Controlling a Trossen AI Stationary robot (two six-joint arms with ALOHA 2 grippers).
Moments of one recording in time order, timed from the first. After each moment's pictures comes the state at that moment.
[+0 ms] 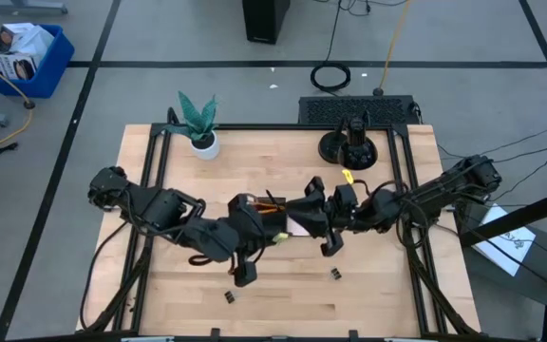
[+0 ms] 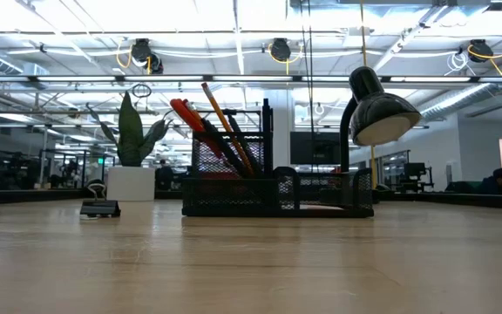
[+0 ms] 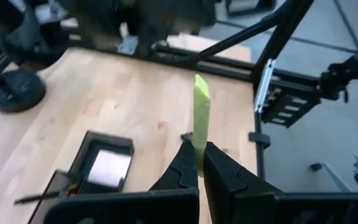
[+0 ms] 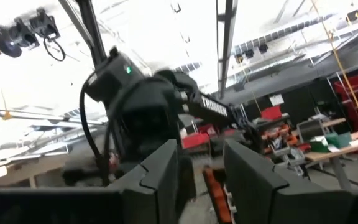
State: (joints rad) left arm -0.47 1.77 2.13 -1.03 -0.39 -0.51; right arm 0.33 1.46 0.91 1.08 0.26 0.22
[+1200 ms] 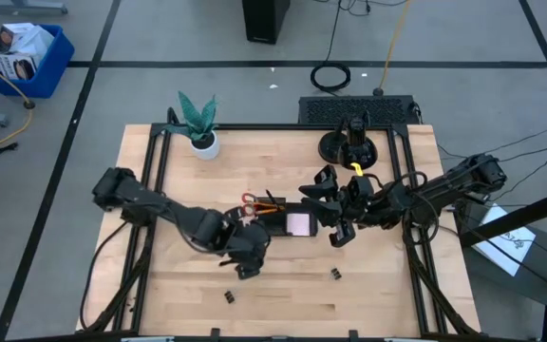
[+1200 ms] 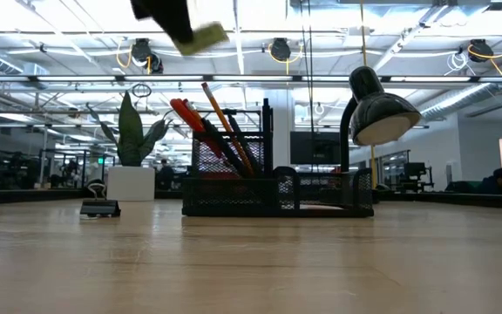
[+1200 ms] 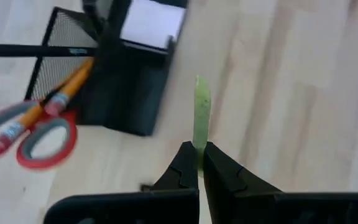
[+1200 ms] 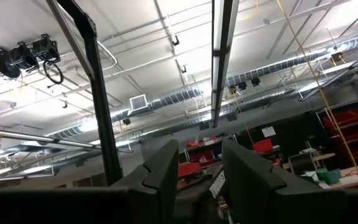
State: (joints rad) left arm -0.40 1.78 1.62 -1.06 -0.26 -0.61; right arm 0.31 1.40 0.92 1.16 0.29 0.13
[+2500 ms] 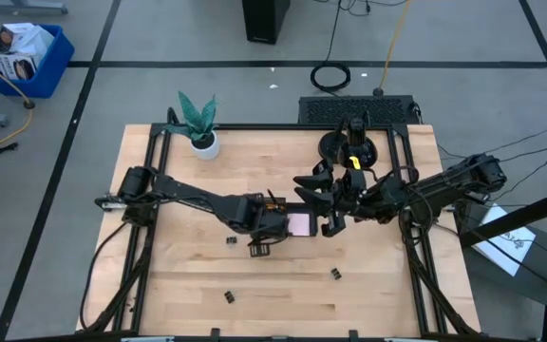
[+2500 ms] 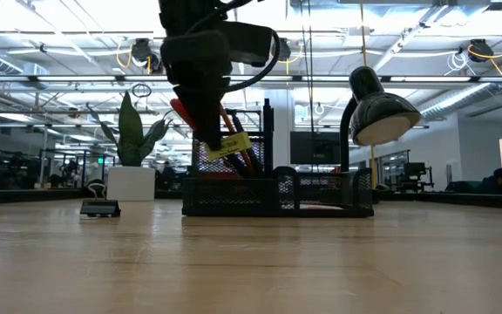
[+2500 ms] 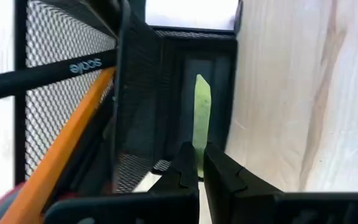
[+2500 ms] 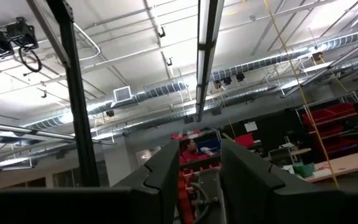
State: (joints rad) left arm -0.19 1.95 1.54 -0.95 -0.20 -0.27; right arm 0.25 1.40 0.92 1.10 0.29 0.13
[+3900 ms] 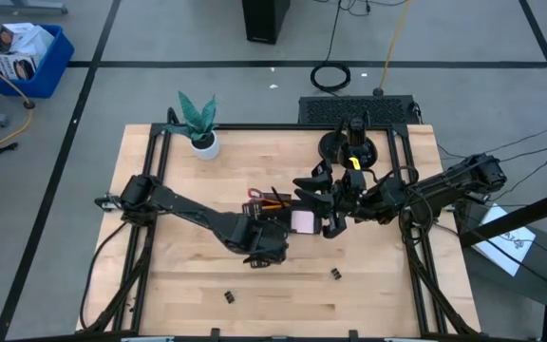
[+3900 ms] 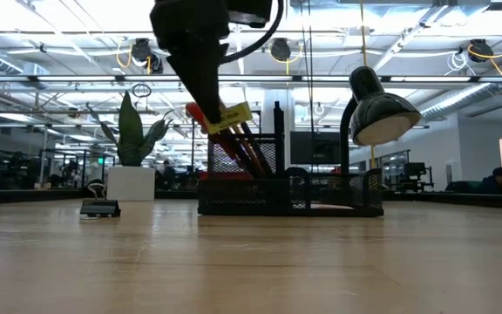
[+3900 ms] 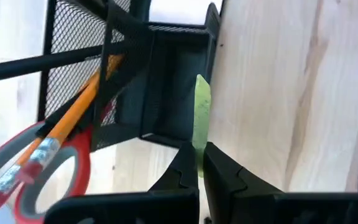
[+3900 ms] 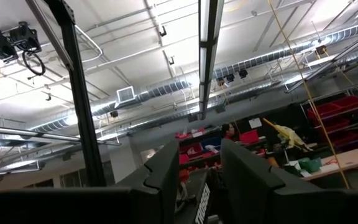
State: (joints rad) left arm -0.31 1.99 1.67 -1.09 -0.39 -0.40; right arm 0.25 1.40 0.91 1.10 0.29 0.17
